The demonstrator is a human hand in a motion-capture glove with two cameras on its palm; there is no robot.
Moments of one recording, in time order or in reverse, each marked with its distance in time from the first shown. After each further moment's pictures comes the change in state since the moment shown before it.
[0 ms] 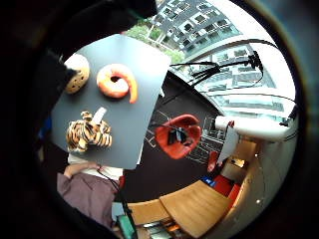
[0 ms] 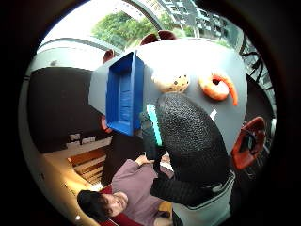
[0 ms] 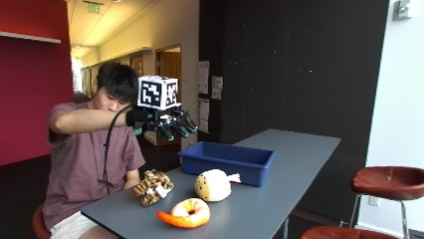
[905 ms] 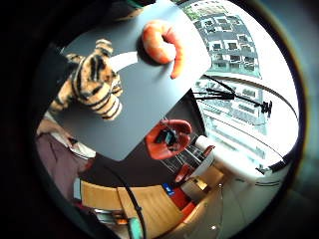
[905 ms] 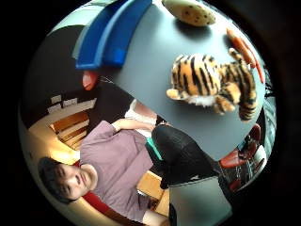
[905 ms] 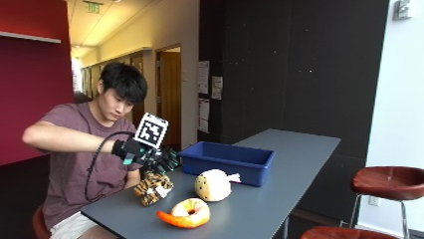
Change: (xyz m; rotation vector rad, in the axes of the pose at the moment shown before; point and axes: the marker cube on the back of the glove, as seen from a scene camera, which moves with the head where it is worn) arm -0.037 0.078 0.135 -0.262 0.303 -0.447
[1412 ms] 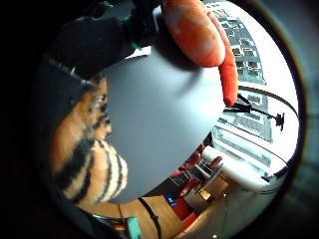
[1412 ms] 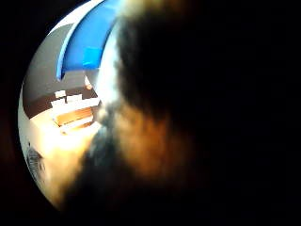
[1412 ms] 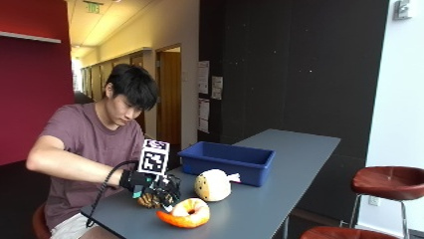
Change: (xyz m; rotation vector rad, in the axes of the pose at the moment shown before) arm 0.004 -0.063 0.078 0.168 -0.168 -0.017
